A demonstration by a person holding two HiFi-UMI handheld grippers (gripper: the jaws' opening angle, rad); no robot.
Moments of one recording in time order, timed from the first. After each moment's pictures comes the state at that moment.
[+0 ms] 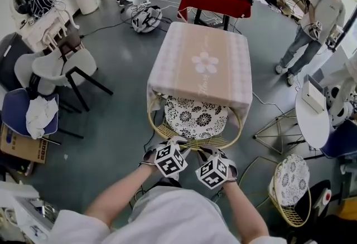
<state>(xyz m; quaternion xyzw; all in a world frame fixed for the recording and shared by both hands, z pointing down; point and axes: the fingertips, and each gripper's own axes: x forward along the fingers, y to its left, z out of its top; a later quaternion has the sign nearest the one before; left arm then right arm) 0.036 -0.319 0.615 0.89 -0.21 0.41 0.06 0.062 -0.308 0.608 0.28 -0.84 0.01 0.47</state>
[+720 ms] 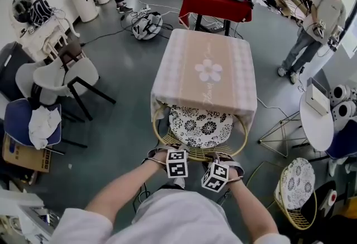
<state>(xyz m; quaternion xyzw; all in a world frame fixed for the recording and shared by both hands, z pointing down) 0.014 -0.317 0.681 0.83 -0.03 0.55 -0.03 0.064 -0.315 0.664 0.17 -0.80 -0.07 0.57</state>
